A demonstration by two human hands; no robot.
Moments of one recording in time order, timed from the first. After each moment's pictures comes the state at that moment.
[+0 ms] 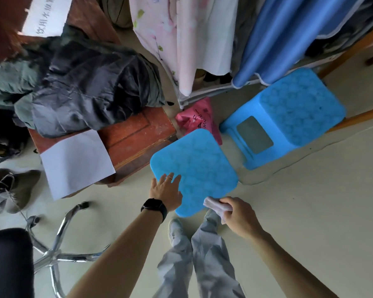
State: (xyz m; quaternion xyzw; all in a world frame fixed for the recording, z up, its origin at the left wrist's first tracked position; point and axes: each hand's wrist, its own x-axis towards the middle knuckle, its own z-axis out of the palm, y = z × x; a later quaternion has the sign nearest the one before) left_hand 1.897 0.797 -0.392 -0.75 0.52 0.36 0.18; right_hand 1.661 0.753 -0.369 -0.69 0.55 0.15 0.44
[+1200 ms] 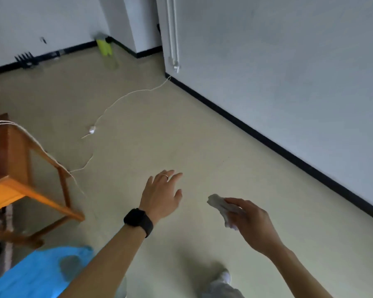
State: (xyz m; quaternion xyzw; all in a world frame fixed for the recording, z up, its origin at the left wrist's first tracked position) left_hand 1.274 0.903 -0.016 0.01 0.99 0.10 0.05; right_hand 1.304 1.175 -0.011 -0.06 0.87 -0.47 0.12
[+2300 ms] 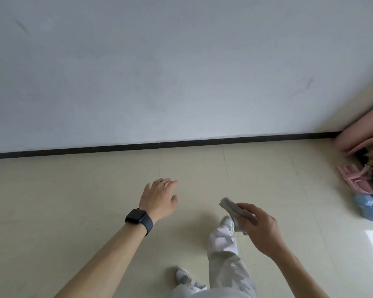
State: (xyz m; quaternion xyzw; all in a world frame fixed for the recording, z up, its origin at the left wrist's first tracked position) left_hand 0.666 1.141 -0.092 0.42 0.88 0.00 0.21; right_hand 0.926 1.294 -0.072 0.45 0.75 -0.49 -0.03
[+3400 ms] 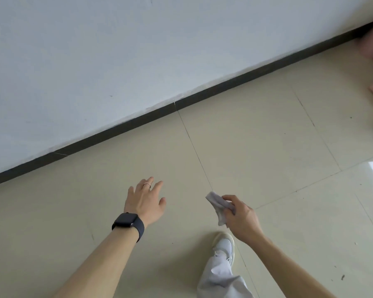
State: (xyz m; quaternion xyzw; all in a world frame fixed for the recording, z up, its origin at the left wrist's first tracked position) left_hand 0.543 1.536 -0.610 0.49 0.78 -0.21 0.32; right_hand 0.807 1.615 -0.625 0.60 0.60 -0.51 0.12
